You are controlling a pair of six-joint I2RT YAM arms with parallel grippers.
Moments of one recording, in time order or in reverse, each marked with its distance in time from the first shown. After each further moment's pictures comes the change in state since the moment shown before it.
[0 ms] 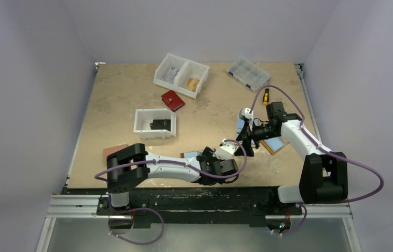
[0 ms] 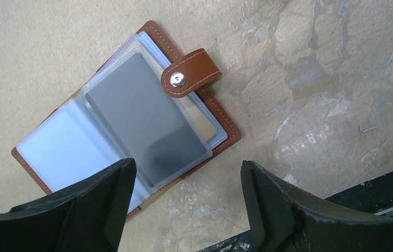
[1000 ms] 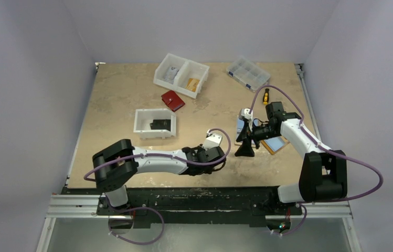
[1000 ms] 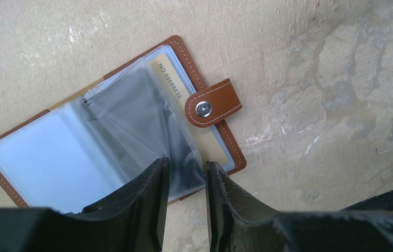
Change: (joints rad) left arm 0.127 -0.077 -0.129 0.127 0.138 -0.047; right arm 0.000 0.027 0.021 -0.043 0.009 -0.046
